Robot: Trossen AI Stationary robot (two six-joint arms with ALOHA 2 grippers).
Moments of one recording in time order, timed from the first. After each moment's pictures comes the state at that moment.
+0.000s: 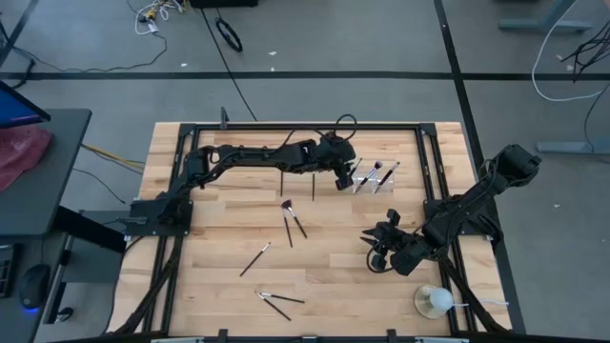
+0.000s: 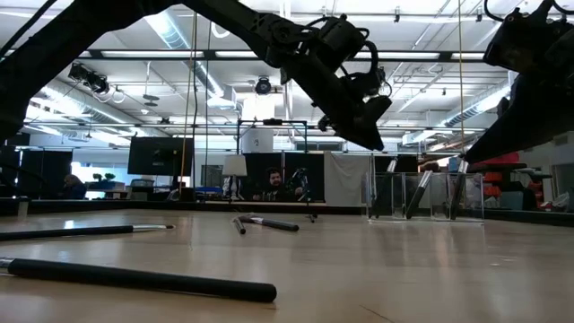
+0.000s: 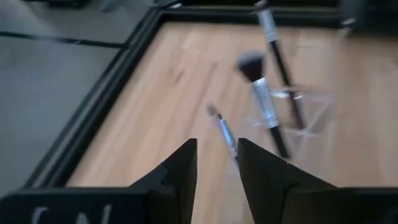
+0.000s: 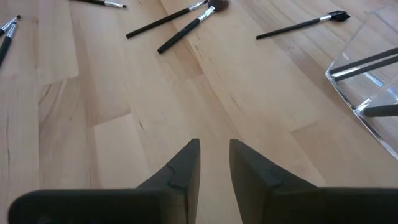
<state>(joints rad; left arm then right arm) 0.20 2.20 1.79 -0.20 -0.23 0.07 0.69 1.32 0.53 -0.20 0.76 0.85</state>
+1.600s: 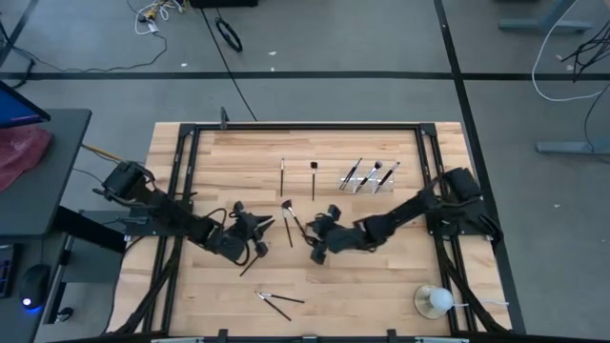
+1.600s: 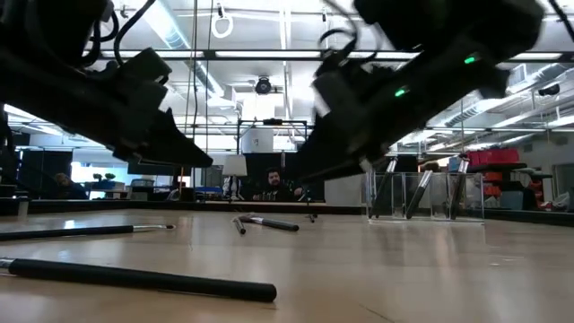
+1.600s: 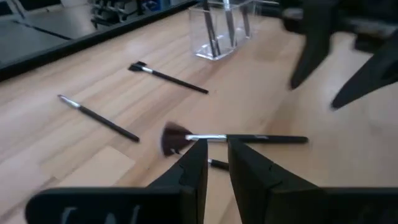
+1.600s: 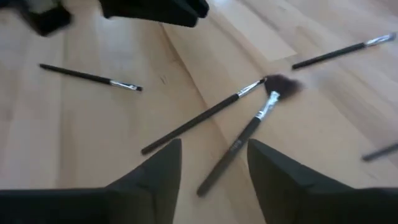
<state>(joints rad) -0.50 1.62 0.40 0.63 -0.97 -0.54 0.31 1.91 0.91 0.35 0.52 0.43</state>
